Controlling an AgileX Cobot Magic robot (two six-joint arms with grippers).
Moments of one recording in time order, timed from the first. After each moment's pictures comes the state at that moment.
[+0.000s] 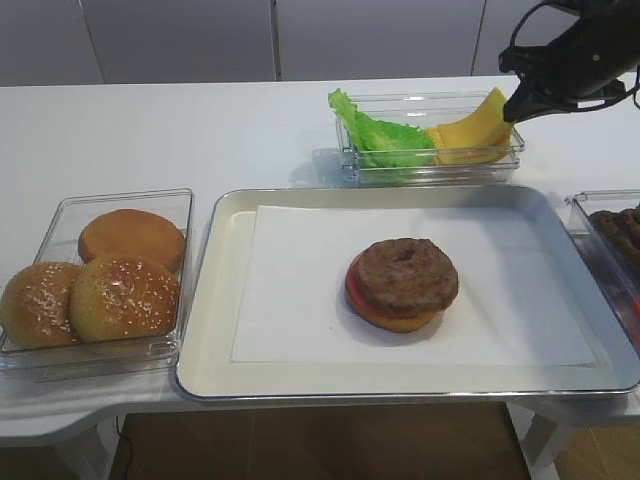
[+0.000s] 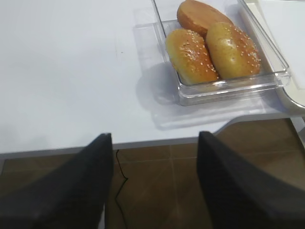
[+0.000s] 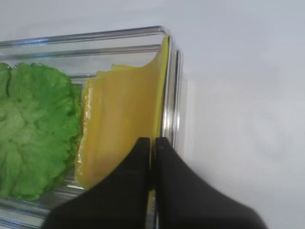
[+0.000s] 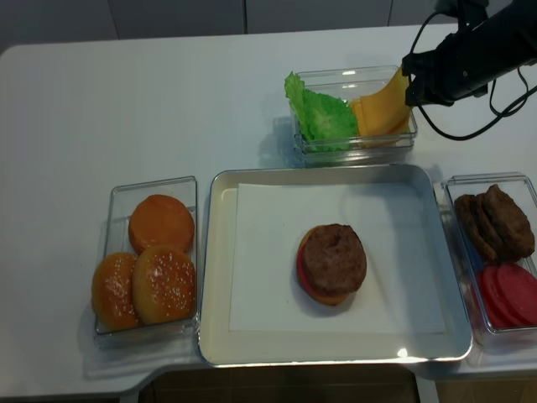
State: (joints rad) left arm 0.02 -0.02 -0.49 -0.03 1.19 -0.05; right arm -0.04 1.99 -1.58 0.66 0.79 -0.44
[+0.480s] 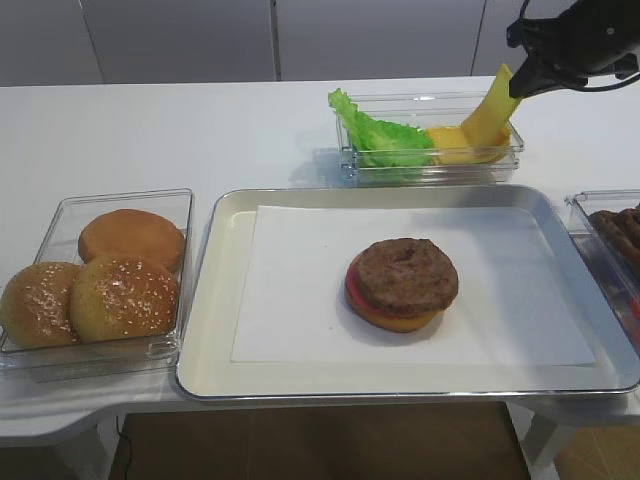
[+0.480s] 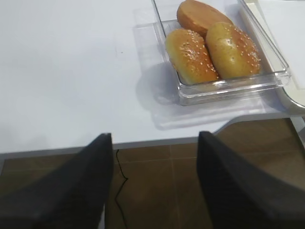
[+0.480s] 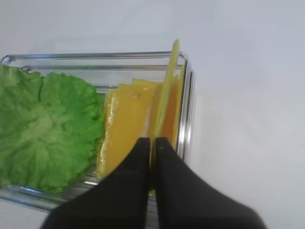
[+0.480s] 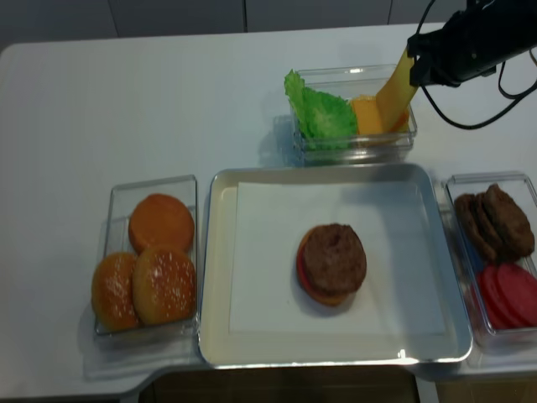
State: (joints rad) left arm 0.02 -0.02 -0.49 -0.03 1.19 -0.05; right arm -0.04 1.92 -1.58 0.66 0.81 -0.46
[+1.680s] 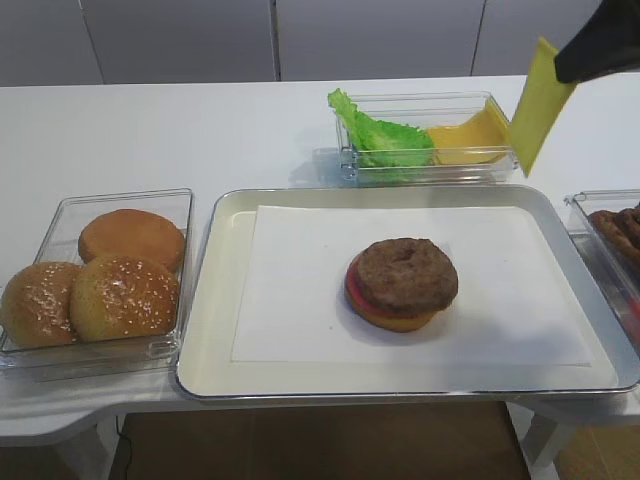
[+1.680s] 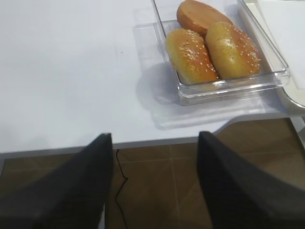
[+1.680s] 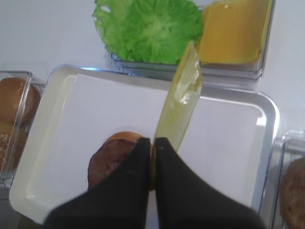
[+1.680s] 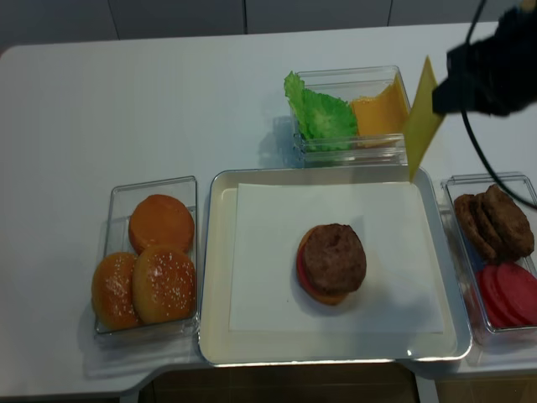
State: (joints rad) left arm 0.02 -0.02 -0.49 -0.03 1.19 -0.05; right arm -0.04 1.38 -1.23 0.68 1.05 -0.44
